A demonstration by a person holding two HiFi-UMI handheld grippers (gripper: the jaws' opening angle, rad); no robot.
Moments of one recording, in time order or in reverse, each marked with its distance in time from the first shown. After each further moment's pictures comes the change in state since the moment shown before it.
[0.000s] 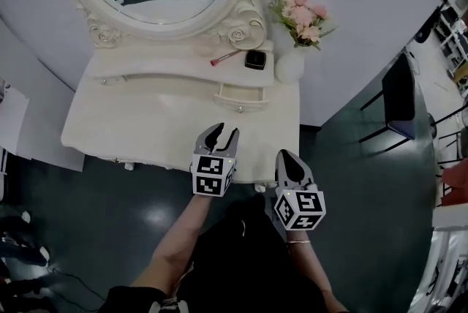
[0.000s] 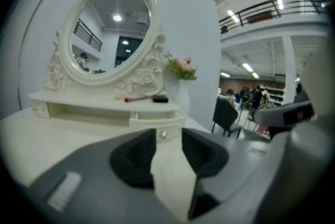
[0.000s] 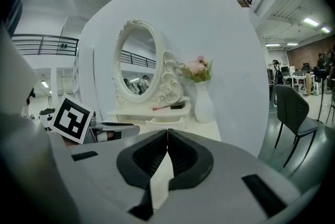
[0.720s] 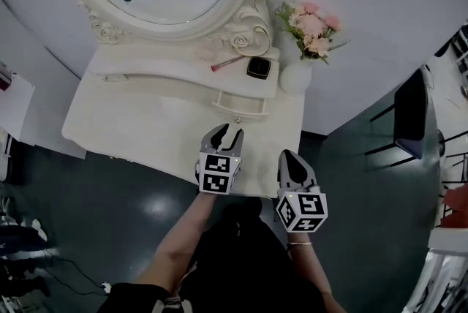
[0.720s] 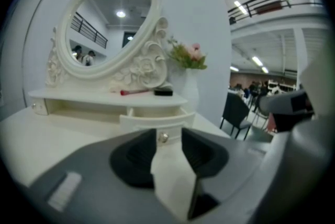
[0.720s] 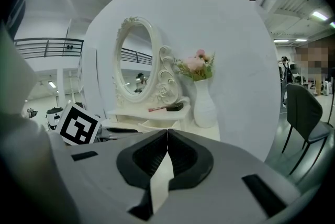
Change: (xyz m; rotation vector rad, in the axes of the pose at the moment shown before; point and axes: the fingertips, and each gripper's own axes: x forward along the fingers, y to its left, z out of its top) left arm 0.055 0.000 -0.008 -0.013 0.070 0.087; right arm 0.039 -0.038 0.016 -0.015 0.025 0.082
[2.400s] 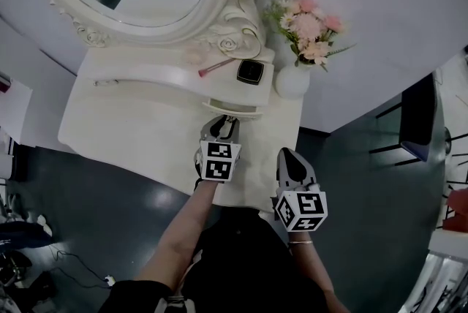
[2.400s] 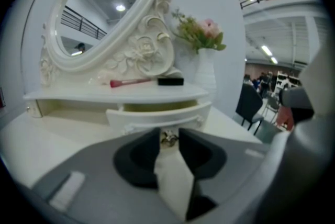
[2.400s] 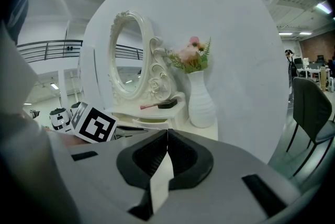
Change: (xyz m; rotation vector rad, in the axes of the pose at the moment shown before) left arm 0.076 0.014 0.001 0.011 0.102 0.078; right arm 0.040 -0.041 0.001 0.015 0.051 0.045
